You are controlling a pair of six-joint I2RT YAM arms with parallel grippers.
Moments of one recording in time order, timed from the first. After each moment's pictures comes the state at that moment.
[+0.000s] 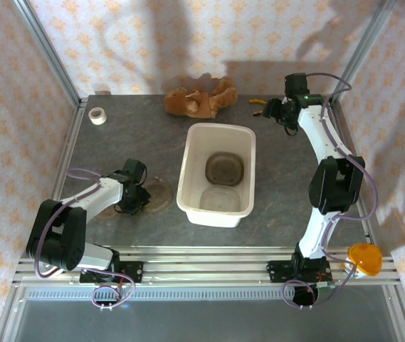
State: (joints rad) left arm -0.21 1.41 0.68 -0.68 0.03 -1.00; right arm 0.08 1.90 1.78 -0.84 -0.06 0.45
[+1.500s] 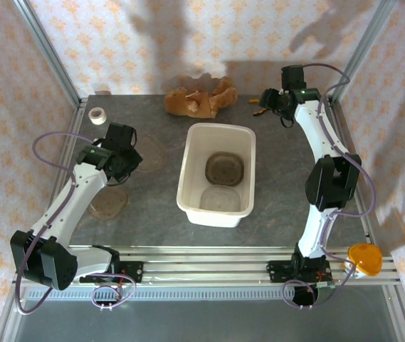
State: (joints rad) left arm -0.21 1.25 1.18 -0.95 -0.16 -0.95; right arm 0.11 1.94 1.90 -0.81 -0.04 0.48
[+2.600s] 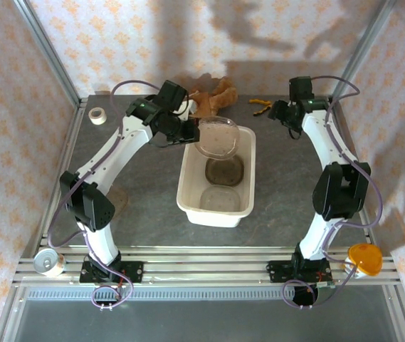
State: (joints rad) left arm -0.46 1.81 1.89 -1.11 0.32 -0.51; right arm 0.06 1.81 1.68 -0.79 0.02 0.48
